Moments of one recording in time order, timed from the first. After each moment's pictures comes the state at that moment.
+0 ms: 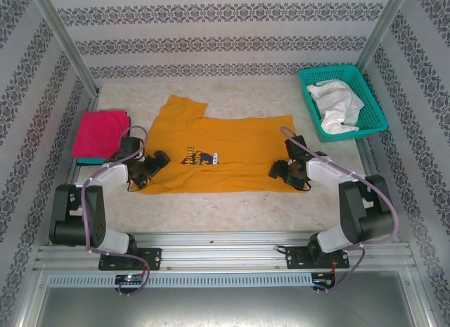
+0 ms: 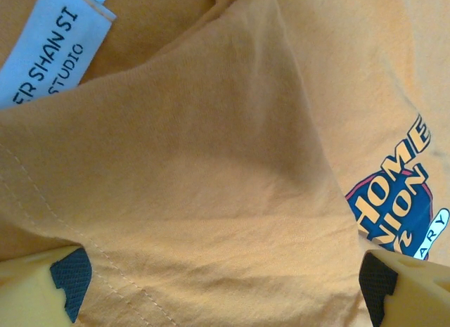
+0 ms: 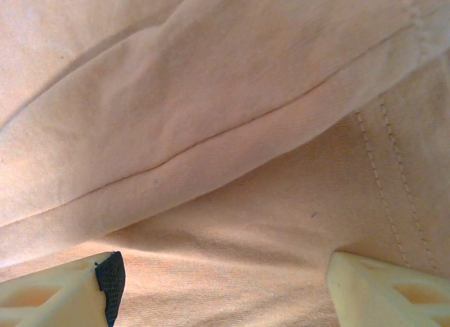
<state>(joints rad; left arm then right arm) 0.02 1.43 0.68 -0.35 0.29 -0.74 0.21 1.48 0.74 -0.53 -0.11 0.67</state>
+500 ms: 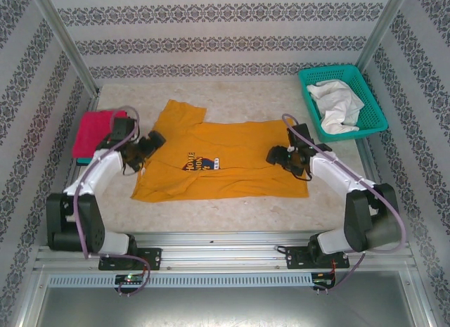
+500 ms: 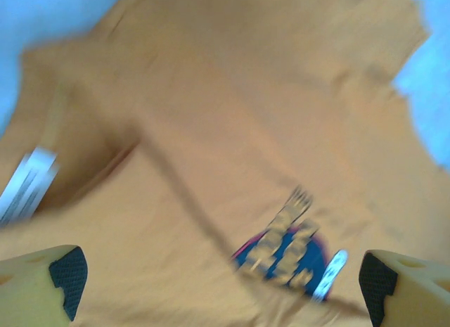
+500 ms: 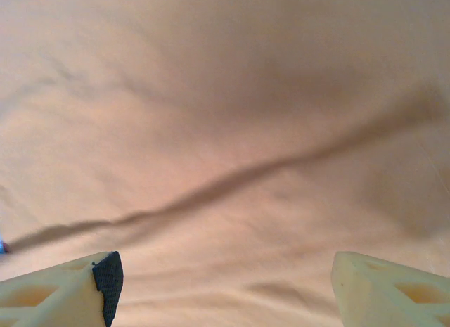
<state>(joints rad) 0.02 1.44 0.99 -0.54 0.23 -0.78 0.23 1.43 0.88 -0.52 -0.12 0.62</state>
